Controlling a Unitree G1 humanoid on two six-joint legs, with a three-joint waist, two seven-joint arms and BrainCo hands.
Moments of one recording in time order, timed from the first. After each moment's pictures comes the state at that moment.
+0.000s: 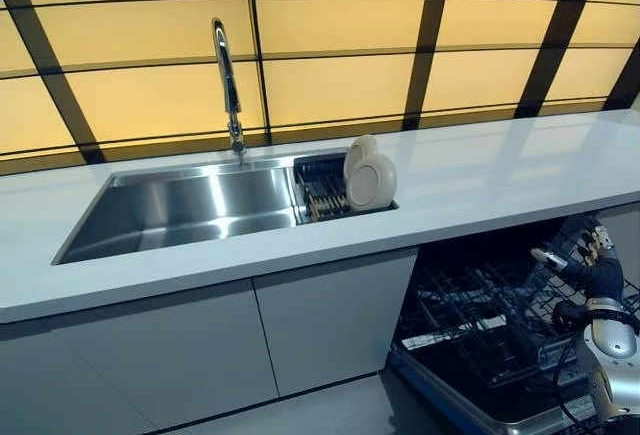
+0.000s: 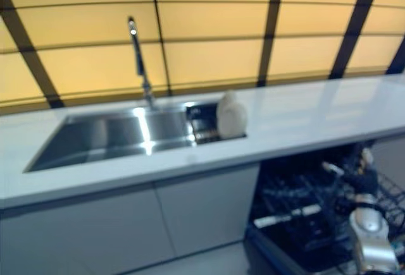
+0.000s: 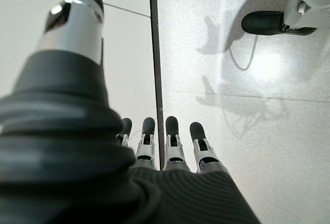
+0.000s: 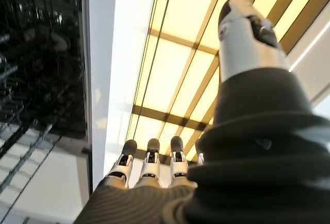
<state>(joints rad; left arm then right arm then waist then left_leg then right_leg) 0.11 0.26 -0.01 1.16 -0.29 -0.18 0.15 -0.10 -0.64 -0.21 0.27 0.32 -0.12 -0.22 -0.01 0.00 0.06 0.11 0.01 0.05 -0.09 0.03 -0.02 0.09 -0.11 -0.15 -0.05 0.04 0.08</state>
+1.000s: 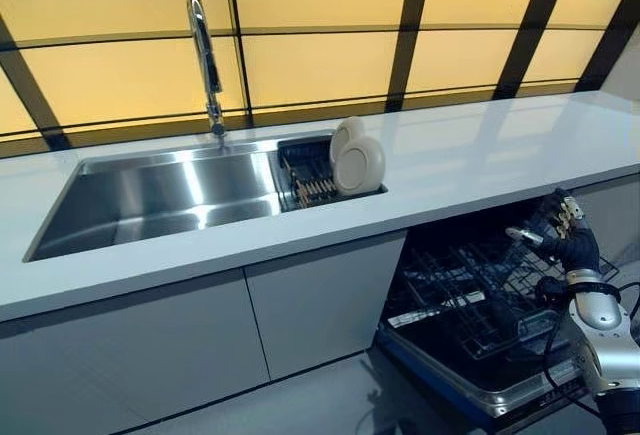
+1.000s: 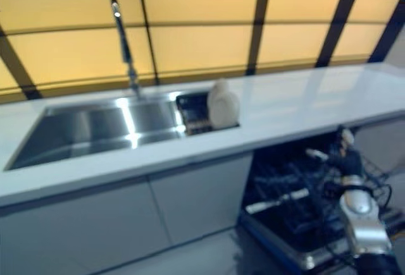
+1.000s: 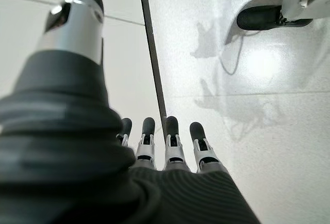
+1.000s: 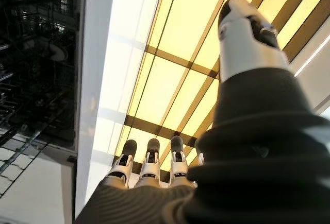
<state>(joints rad) 0.04 0.28 -0.04 1.18 -0.29 -0.16 0.15 -0.19 -0.69 -0.16 0.24 0.33 -0.10 -0.16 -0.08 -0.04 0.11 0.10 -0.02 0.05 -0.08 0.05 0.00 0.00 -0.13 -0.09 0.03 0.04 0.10</state>
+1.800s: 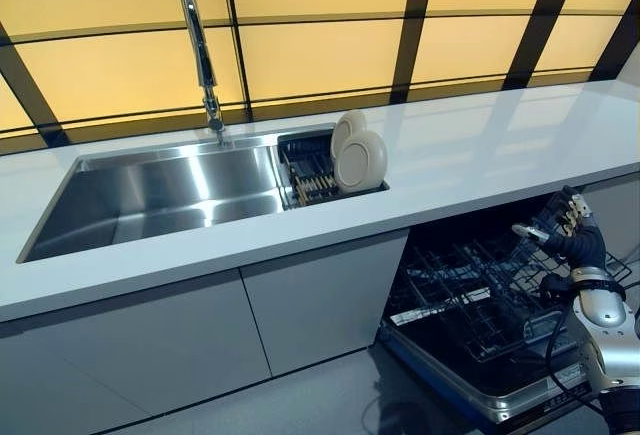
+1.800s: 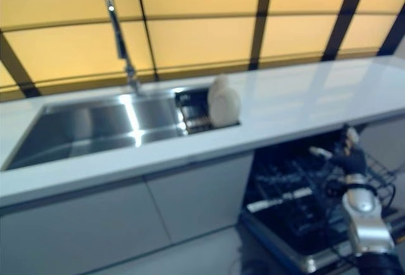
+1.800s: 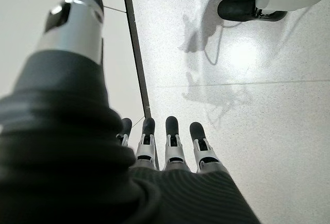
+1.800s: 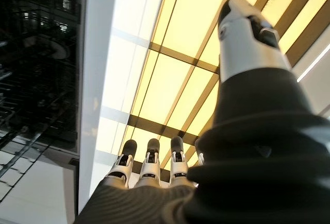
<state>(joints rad) 0.05 0.30 -0.01 1.25 -0.29 -0.19 0.12 -0.22 -0.69 -0.18 0.24 0.33 -0.08 -0.18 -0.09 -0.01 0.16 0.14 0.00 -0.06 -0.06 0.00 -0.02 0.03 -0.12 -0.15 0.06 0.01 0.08</state>
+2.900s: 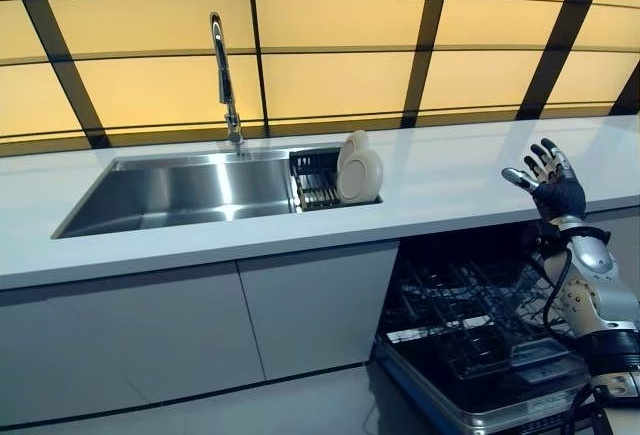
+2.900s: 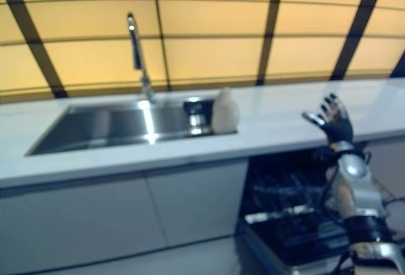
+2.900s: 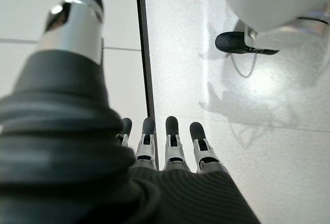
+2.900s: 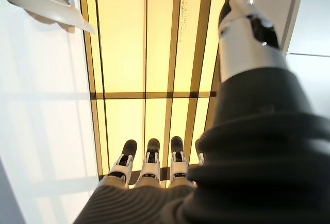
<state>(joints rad) 0.11 0.26 -0.10 1.16 -0.29 -0.23 0.11 -0.50 -0.76 -0.07 0.32 0.69 0.01 -0.07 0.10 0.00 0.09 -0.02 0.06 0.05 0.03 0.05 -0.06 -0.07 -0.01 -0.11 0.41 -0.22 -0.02</state>
